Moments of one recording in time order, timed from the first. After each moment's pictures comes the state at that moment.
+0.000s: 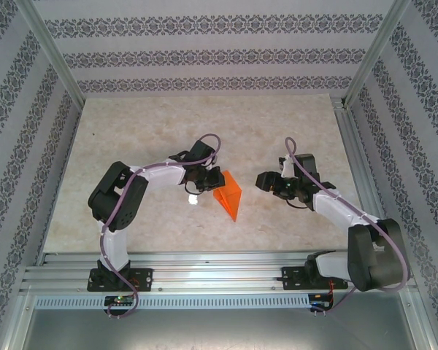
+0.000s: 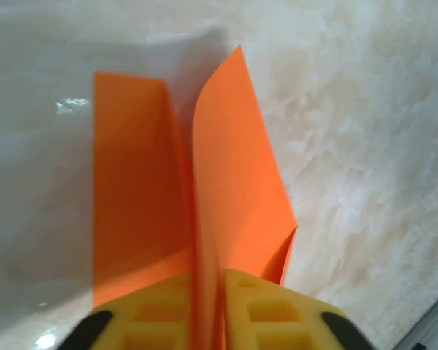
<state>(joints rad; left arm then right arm) -0.61 1.94 1.20 -0.26 0.43 -0.81 0.18 1.30 0.59 -0.14 -0.57 0.53</state>
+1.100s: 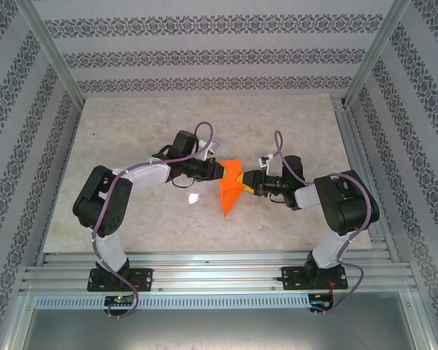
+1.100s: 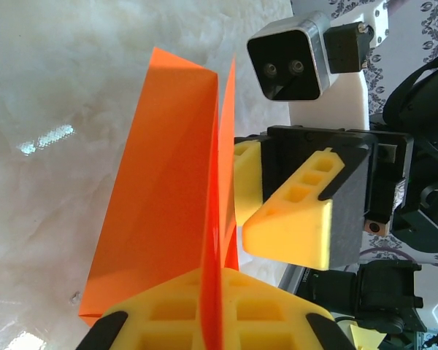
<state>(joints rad) -0.51 1.82 1.12 -0.07 0.83 -0.58 0.23 1.76 0.53 0.77 -1.03 0.94</state>
